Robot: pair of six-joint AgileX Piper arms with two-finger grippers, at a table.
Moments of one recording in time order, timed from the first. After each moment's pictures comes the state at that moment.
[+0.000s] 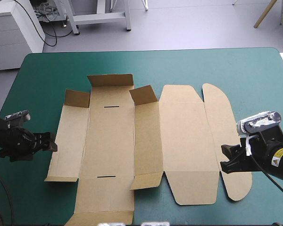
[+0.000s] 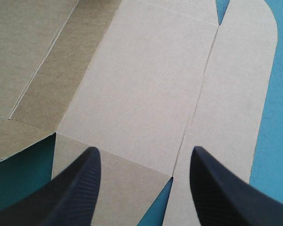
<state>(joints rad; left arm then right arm) 0.38 1.33 -0.98 -0.32 1.23 0.23 0.34 0.76 -1.07 0.08 1.14 -0.04</state>
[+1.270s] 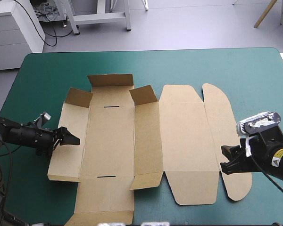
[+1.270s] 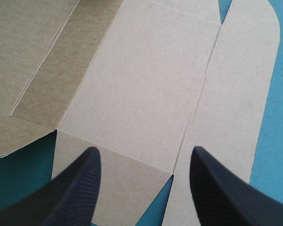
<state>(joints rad) 0.40 1.67 -0.89 -0.80 1.21 0.62 0.34 0.76 -1.07 0.09 1.15 -0.05</state>
